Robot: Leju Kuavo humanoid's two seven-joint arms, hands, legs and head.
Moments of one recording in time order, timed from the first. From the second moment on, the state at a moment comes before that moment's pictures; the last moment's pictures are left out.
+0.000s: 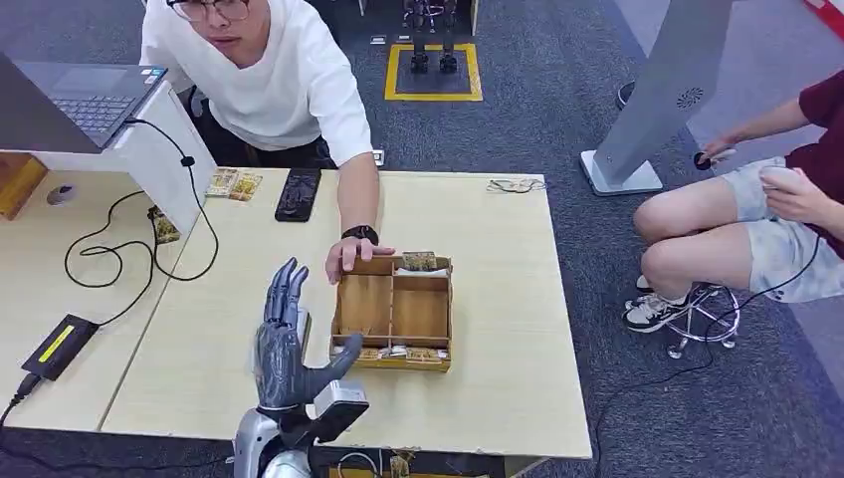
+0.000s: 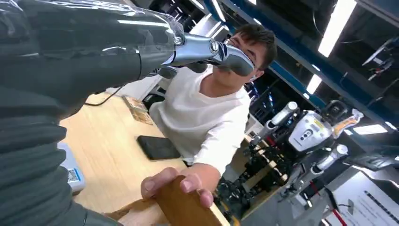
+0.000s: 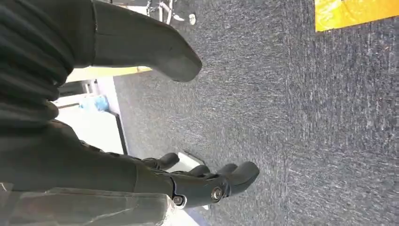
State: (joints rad) left arm -0.01 -0.17 -0.38 -1.41 -0.77 0.70 -0.27; right arm 0.05 0.17 -1.37 -0.49 1.57 -0.24 0.01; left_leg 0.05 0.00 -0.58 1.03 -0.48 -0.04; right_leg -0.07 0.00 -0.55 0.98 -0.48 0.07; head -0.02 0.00
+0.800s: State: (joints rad) left arm -0.02 -0.08 -0.45 -1.41 -0.78 0.67 -0.34; right arm 0.05 0.16 -1.35 -0.50 1.57 -0.24 0.00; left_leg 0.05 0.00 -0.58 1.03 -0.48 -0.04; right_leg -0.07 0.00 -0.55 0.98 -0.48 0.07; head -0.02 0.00
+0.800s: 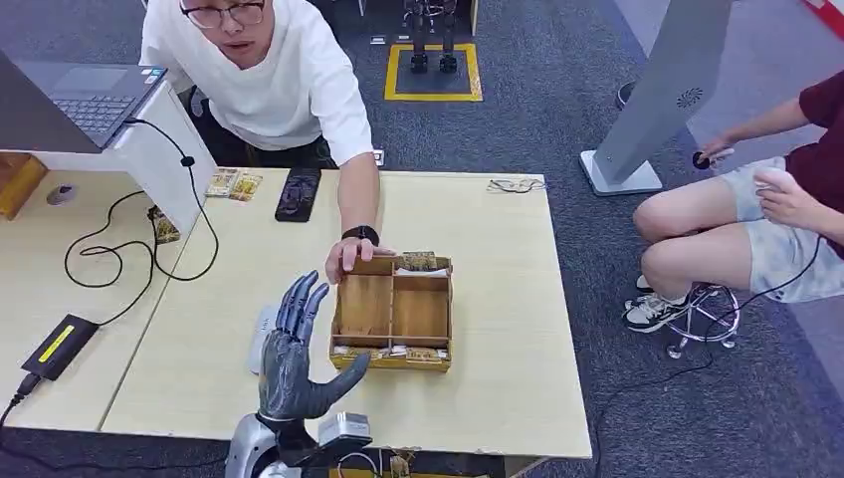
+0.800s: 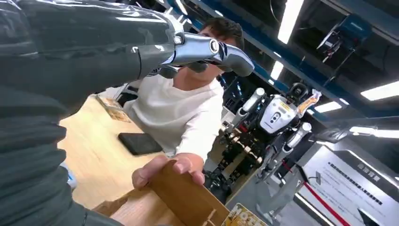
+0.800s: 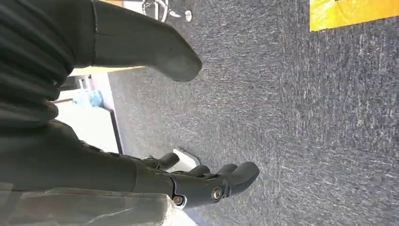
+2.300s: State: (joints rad) left arm -0.13 -0.03 -0.57 -1.13 -1.31 0.54 0.05; right arm 0.03 0.05 -1.23 -0.35 1.57 -0.29 0.02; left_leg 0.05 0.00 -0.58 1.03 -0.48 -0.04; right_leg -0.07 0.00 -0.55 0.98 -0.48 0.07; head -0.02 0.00
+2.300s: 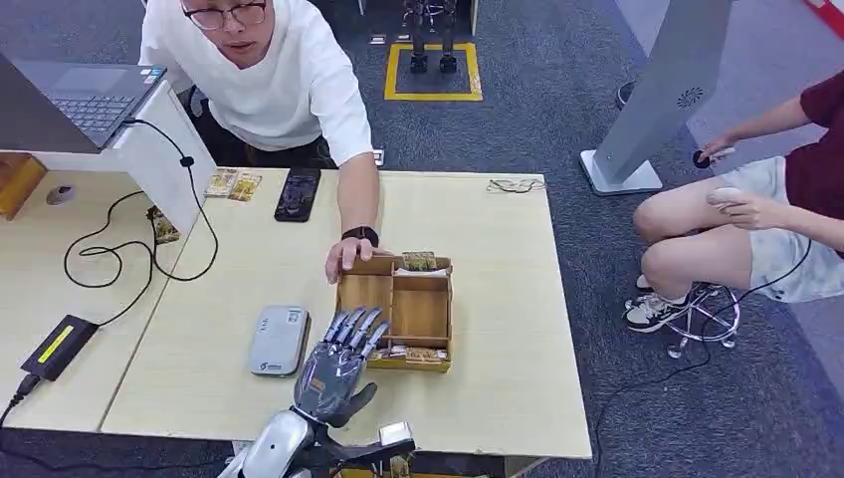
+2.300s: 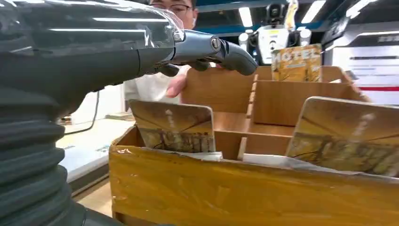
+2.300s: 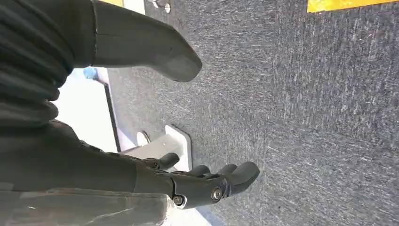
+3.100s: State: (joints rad) left arm -0.12 -0.08 -0.51 -1.14 -1.29 0.60 0.14; right arm 0.03 0.06 -1.25 -0.37 1.57 -0.29 0.02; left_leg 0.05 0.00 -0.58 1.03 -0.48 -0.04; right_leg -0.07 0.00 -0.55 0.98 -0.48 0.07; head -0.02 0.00
